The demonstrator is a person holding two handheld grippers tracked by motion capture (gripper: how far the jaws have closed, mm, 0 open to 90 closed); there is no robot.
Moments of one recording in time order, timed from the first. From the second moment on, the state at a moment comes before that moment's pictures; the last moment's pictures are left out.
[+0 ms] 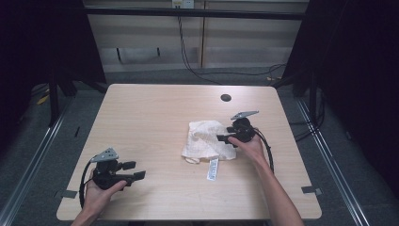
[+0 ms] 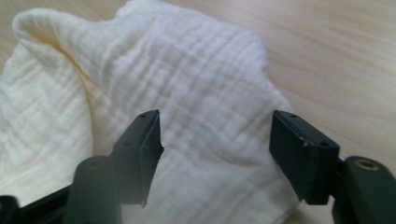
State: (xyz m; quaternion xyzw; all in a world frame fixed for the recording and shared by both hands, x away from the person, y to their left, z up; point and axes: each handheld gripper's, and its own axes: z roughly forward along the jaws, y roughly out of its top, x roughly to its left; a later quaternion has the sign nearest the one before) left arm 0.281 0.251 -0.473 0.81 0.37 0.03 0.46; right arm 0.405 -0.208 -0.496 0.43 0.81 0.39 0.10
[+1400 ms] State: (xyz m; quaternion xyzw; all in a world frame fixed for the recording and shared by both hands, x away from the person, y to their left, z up) left arm 0.337 0.175 -0.471 0.83 0.33 0.01 0.46; right arm 0.358 -0.181 -0.509 0.35 0.84 0.40 0.06
